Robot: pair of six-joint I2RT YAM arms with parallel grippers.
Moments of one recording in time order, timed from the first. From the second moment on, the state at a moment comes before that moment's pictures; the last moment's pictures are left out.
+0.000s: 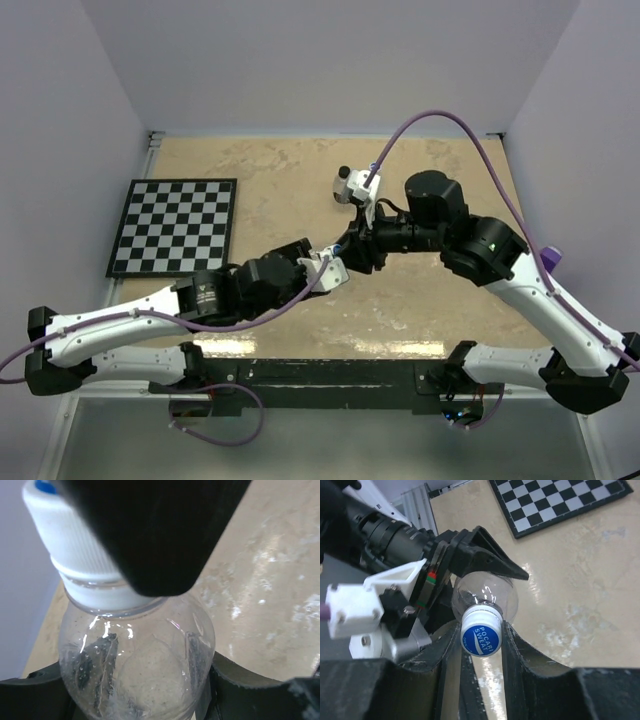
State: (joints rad) left arm -1.24 1.04 1.06 -0.51 -0.39 0.36; right arm 0.85 1.17 1.48 -0.76 -0.44 -0.02
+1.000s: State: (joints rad) left arm -0.94 0.99 0.96 -0.33 0.09 0.39; right arm 0.82 1.06 1.54 -0.66 -0.35 -0.02
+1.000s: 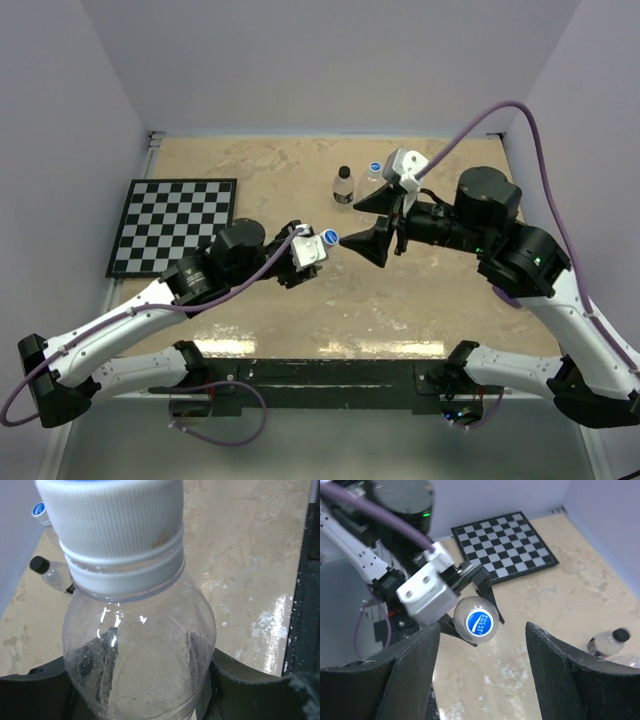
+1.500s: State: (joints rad) left arm -0.79 1.19 1.14 -0.53 0.71 0.46; right arm 0.82 1.10 1.57 -0.88 -0.49 -0.52
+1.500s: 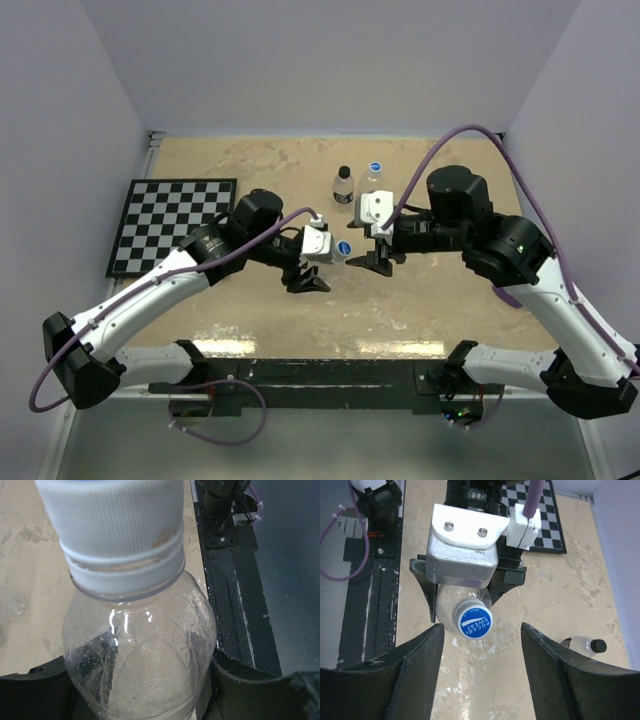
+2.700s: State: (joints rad) left arm -0.81 1.18 1.18 -0.62 0.73 0.53; right arm 0.82 1.21 1.65 -1.00 -0.62 -0.60
